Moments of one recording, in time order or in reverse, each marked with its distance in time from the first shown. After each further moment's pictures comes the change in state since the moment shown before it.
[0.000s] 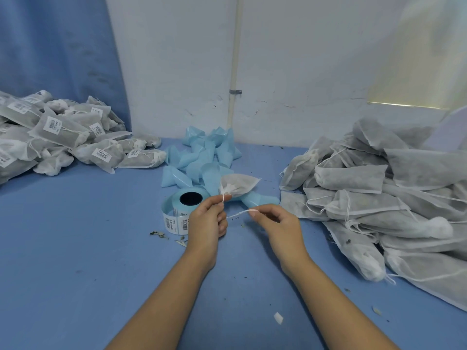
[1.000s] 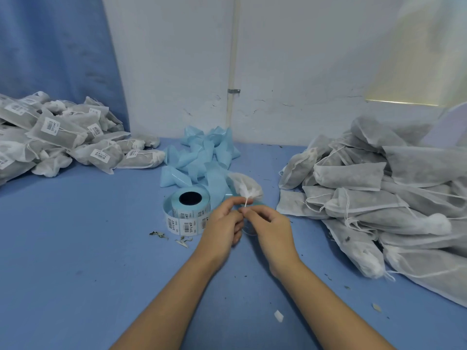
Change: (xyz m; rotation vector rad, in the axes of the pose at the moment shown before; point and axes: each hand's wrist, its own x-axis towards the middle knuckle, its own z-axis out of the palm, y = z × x) left_hand -0.016 0.001 0.012 0.255 -0.258 0.023; right_hand -0.011 -0.008 0.019 0.050 0.016 0.069
